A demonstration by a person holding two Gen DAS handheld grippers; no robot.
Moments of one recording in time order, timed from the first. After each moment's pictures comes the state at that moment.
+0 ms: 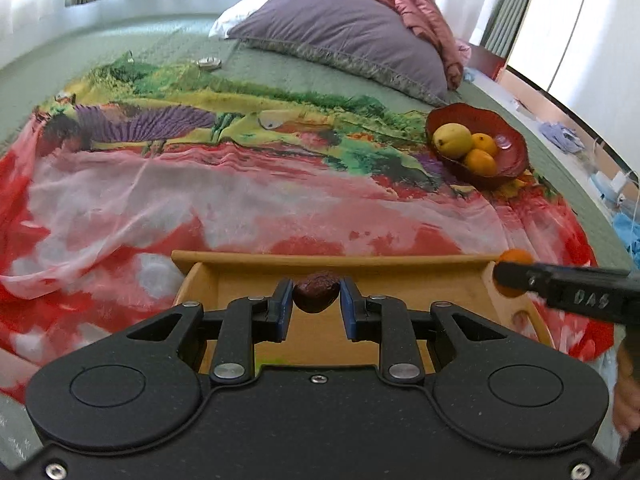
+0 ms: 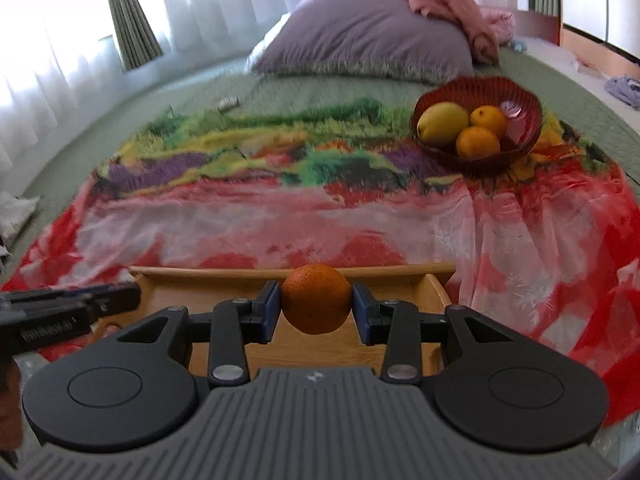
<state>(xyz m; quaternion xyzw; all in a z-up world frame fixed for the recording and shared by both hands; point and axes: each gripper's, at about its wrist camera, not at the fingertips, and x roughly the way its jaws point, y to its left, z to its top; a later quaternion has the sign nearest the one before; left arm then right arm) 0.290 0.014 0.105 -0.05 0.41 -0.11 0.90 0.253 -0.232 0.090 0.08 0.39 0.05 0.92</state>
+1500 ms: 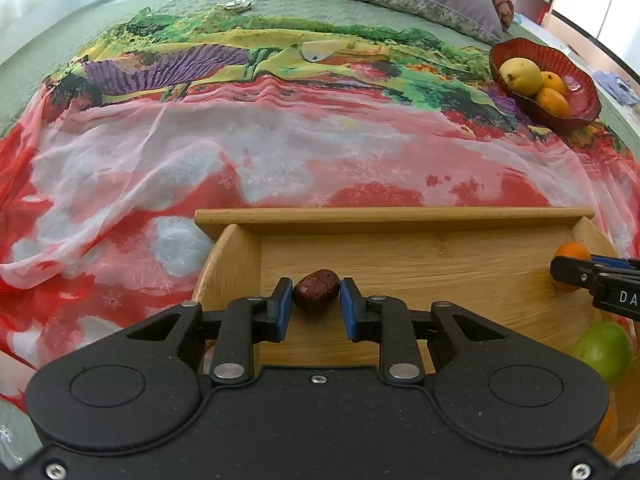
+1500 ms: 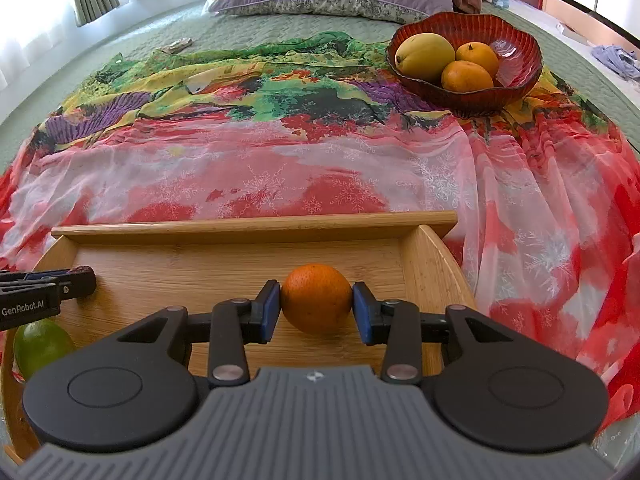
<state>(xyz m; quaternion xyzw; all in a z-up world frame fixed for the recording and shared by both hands) 0.329 0.013 0.038 0.00 0.47 -0.06 0.88 0.291 -0.225 0.027 0.06 0.46 0.00 0.89</state>
